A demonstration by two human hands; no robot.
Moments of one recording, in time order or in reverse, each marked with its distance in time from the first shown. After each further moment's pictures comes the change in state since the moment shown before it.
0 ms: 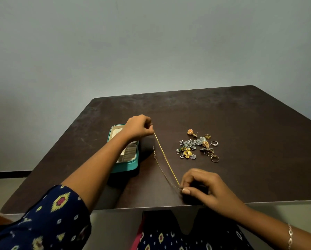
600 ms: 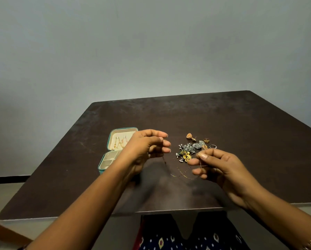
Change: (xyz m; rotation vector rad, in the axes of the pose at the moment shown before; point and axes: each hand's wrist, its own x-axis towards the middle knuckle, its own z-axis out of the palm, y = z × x) left_hand -0.082 0.068 -0.014 -1.228 -0.031 -0.325; right_hand 0.021 -0.044 -0.029 0.693 0.354 0.505
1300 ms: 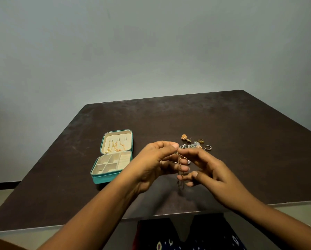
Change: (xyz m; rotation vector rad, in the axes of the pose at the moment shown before) left_hand -0.020 -0.002 0.026 -0.104 -0.240 -0.130; right_hand -0.013 0.001 0.008 -0.435 -0.218 -0.279
